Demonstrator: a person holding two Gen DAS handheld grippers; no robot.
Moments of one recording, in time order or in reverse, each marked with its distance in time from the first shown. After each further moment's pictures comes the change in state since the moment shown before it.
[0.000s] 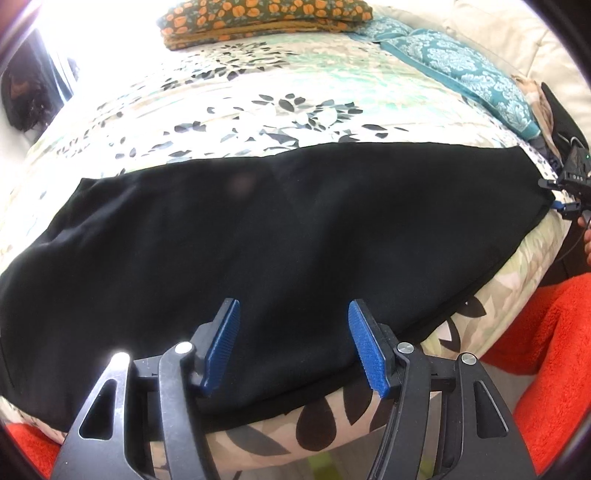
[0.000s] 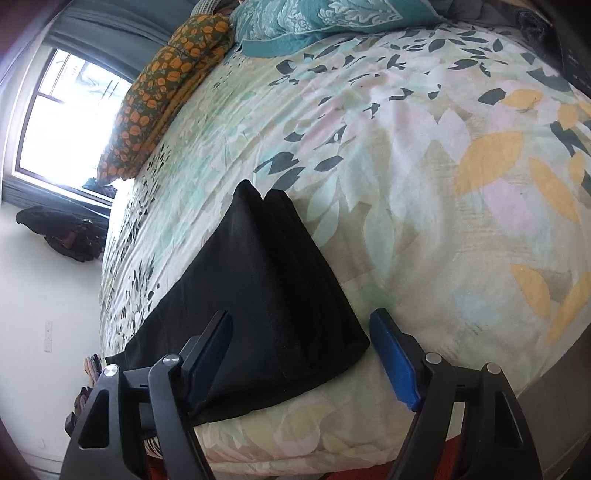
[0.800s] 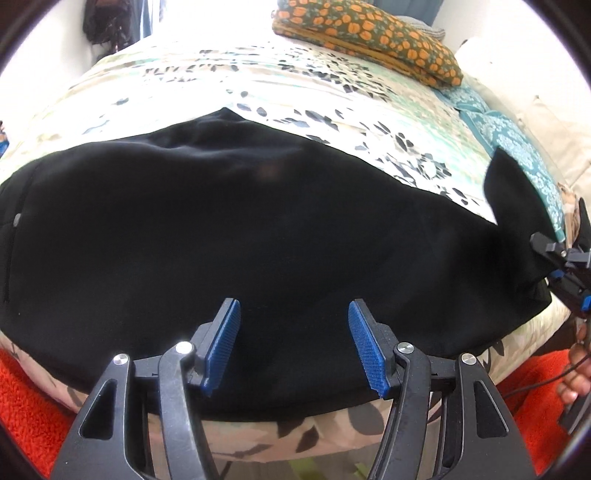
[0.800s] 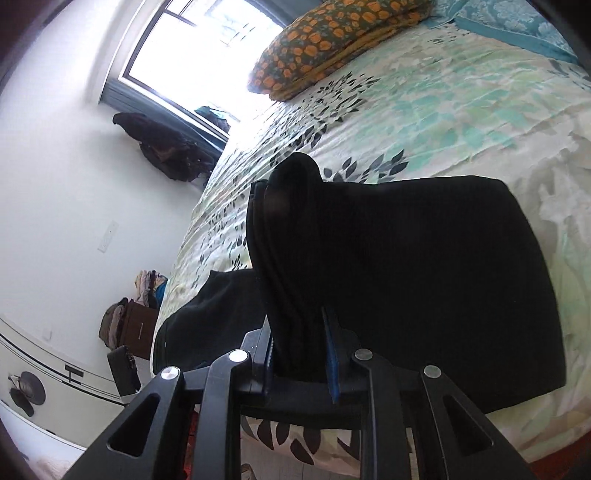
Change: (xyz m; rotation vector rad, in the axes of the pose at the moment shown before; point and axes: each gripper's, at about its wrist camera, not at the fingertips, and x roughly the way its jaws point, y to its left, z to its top) left arm -0.017 0.128 -0.042 -0.390 -0.068 -0.013; right arm 0.078 0.325 -0.169 -0.358 0.045 0.350
